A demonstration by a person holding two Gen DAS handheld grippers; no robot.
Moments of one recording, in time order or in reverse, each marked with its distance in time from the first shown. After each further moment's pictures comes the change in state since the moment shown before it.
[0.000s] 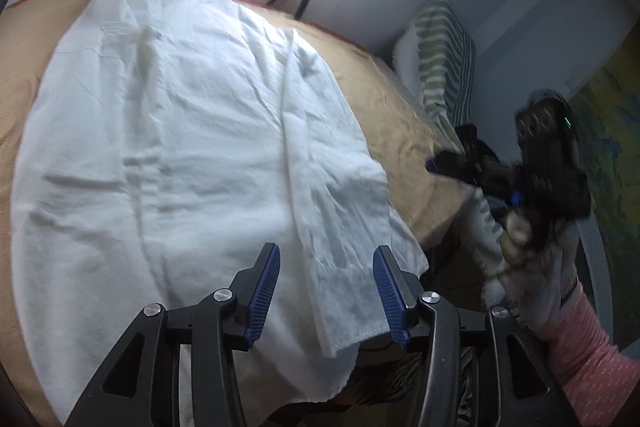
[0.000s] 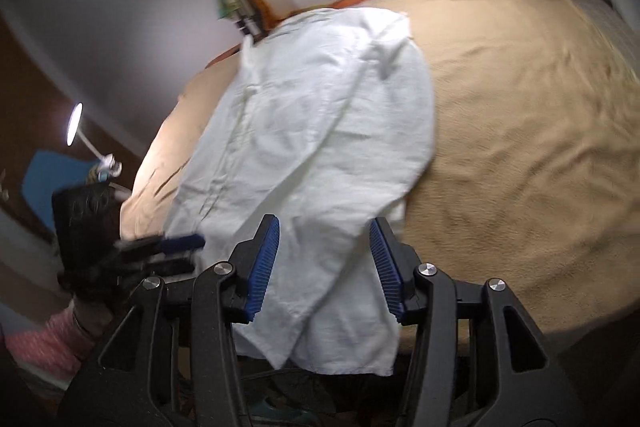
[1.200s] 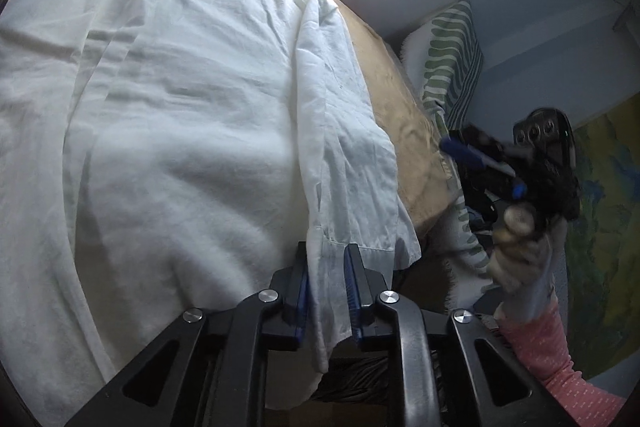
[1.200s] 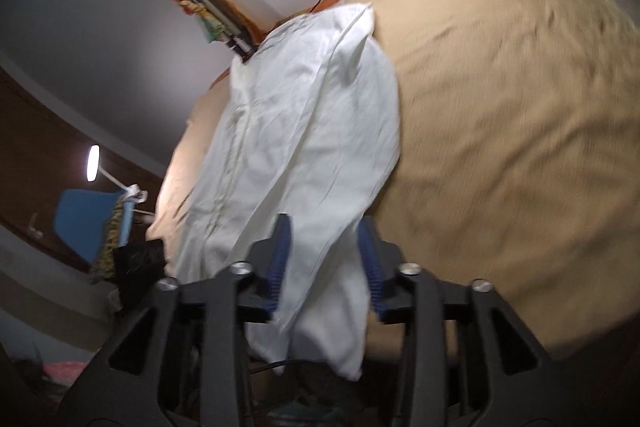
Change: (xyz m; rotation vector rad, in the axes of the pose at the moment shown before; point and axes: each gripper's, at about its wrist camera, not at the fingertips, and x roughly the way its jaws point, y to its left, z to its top) left arm 0.038 0.018 -0.023 -0.202 0.053 -0.119; right arm -0.015 -0.058 0.001 0.123 0.029 0.146
